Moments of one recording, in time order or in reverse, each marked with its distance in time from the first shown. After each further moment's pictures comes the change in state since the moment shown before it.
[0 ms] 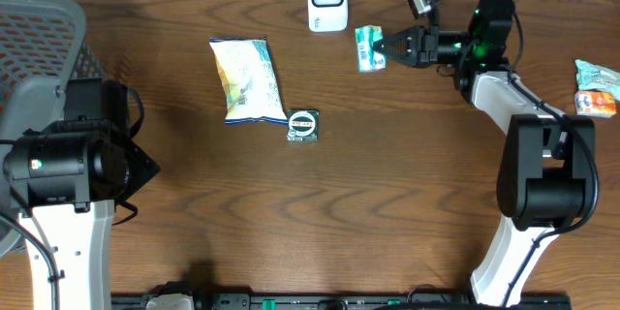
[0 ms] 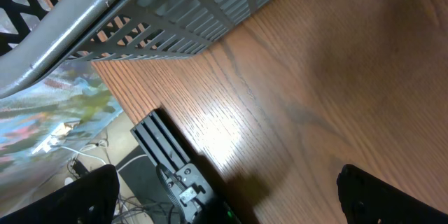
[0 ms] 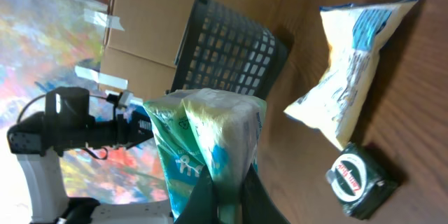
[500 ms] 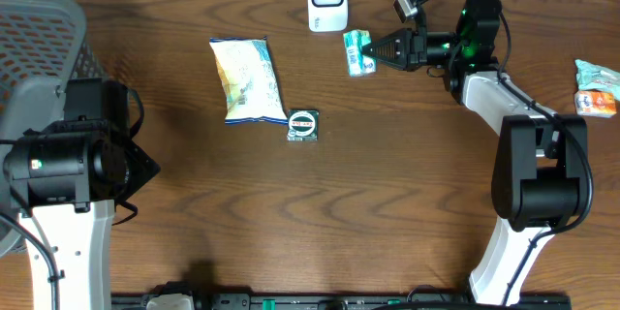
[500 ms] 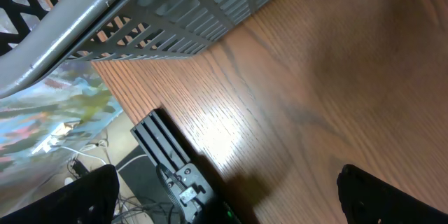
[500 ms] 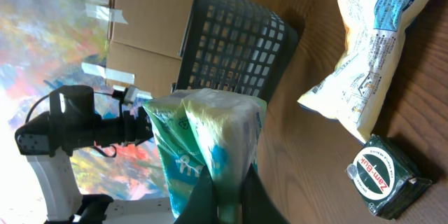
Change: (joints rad) left arm 0.000 0.000 0.000 0.000 0.000 0.000; right arm 0.041 0.000 0.000 0.000 -0.003 0.045
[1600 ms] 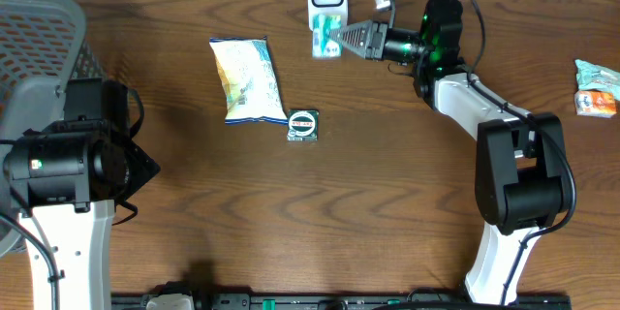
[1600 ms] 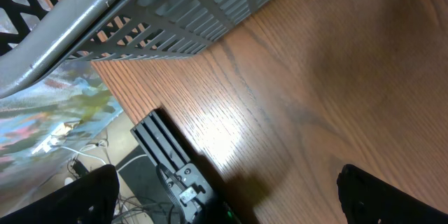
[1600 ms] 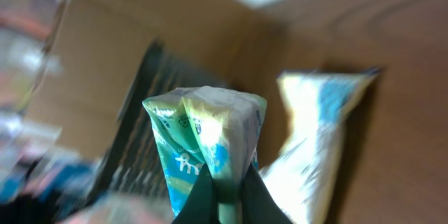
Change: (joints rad) left arm 0.000 0.000 0.000 0.000 0.000 0.000; right arm 0.135 0.000 0.000 0.020 0.462 -0.147
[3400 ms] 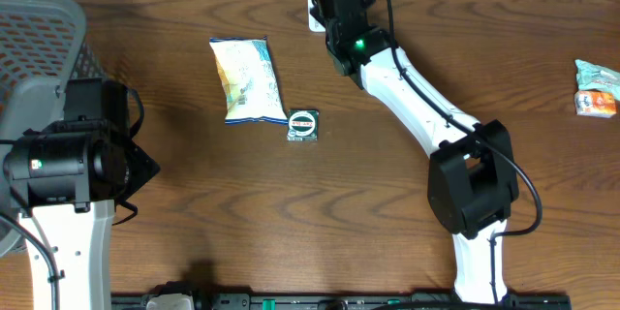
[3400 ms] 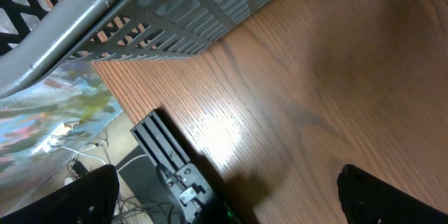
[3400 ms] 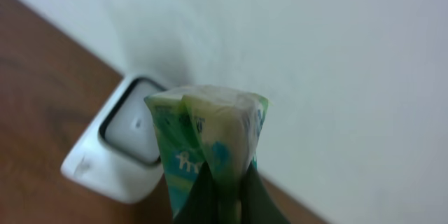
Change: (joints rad) left arm 0.000 0.000 0.000 0.000 0.000 0.000; right arm 0.330 0.092 0.509 -0.649 1.558 -1.443
